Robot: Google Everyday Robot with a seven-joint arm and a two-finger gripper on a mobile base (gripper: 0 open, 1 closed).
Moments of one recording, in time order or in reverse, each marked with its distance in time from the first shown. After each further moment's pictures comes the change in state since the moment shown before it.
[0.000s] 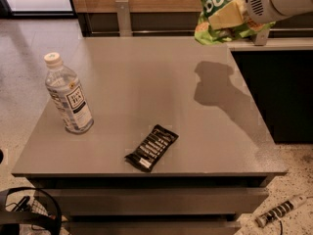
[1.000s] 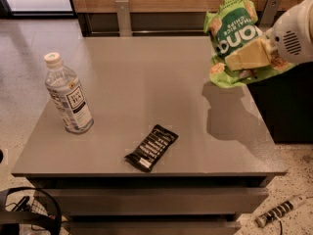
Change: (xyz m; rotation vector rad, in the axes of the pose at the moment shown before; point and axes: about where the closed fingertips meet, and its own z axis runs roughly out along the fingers) arm 0.074 0.038 -0.067 -0.108 0.130 -0.002
